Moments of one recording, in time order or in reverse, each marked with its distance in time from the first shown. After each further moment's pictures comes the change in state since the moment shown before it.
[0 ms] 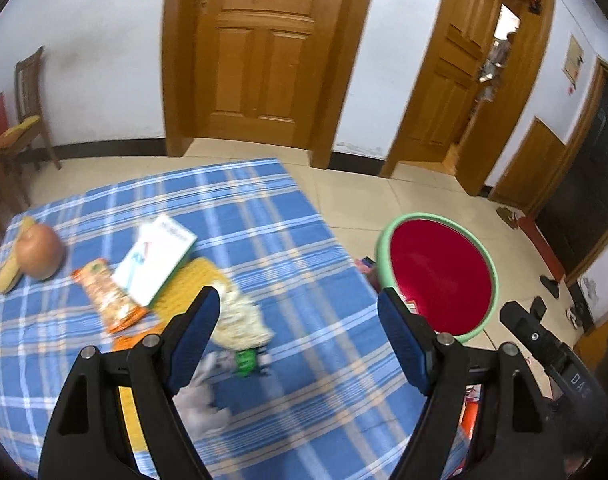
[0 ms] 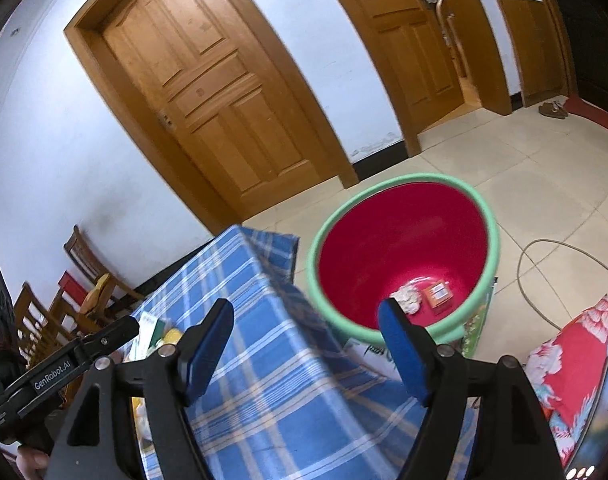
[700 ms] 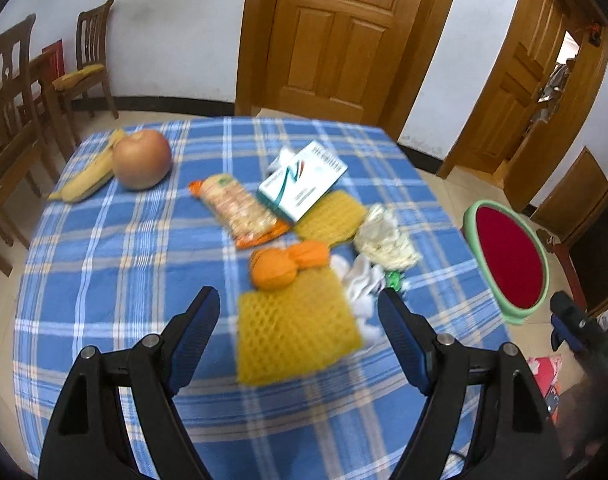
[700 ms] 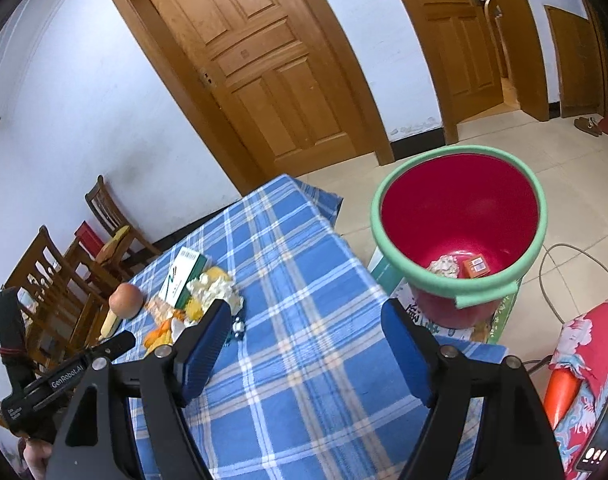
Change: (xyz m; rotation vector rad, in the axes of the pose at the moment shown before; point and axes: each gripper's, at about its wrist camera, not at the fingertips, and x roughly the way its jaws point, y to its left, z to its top) left arm -0.025 0.102 -0.068 -0.147 0.060 0.144; right arm 0.002 0.054 -0.052 -0.114 0.099 0.063
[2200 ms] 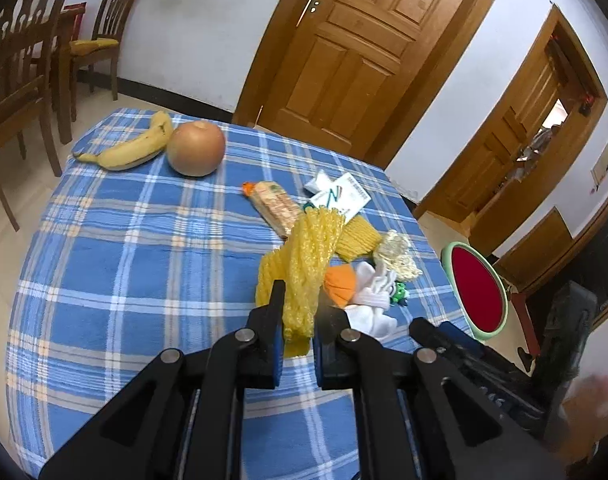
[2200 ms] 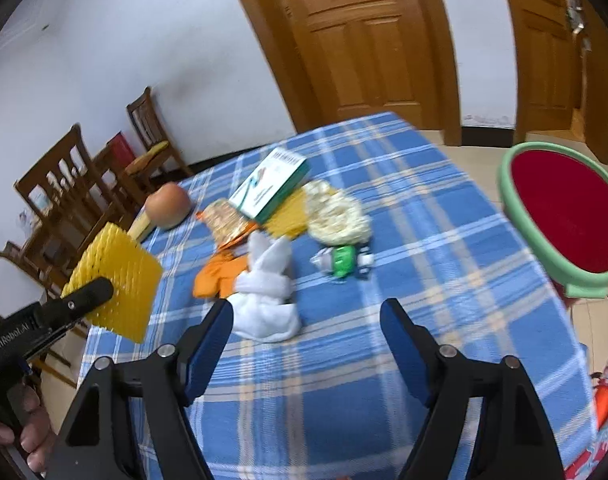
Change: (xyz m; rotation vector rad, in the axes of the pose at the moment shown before) left arm -0.043 0.086 -0.019 -0.174 -0.107 -0.167; right arm 0.071 0.119 -0.057 -0.267 0.178 0.091
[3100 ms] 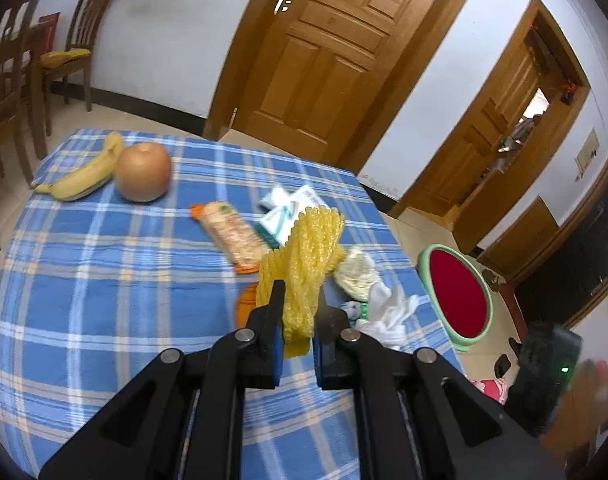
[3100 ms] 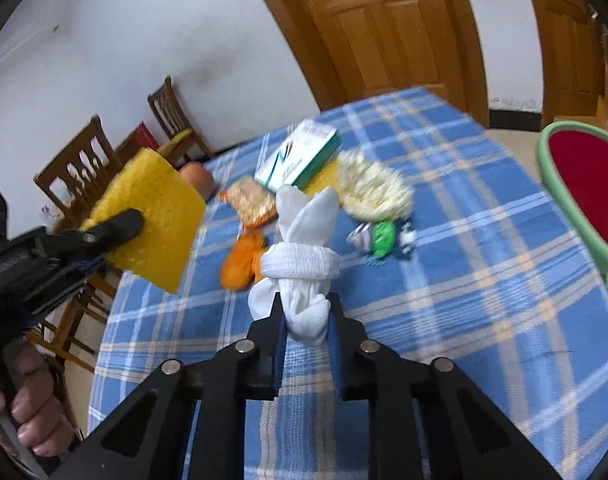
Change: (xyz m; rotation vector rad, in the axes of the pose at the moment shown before) left arm 0.021 -0.043 0.023 0.063 0.007 -0.073; right arm -0.009 -0.009 -0.005 0.031 -0.005 0.105
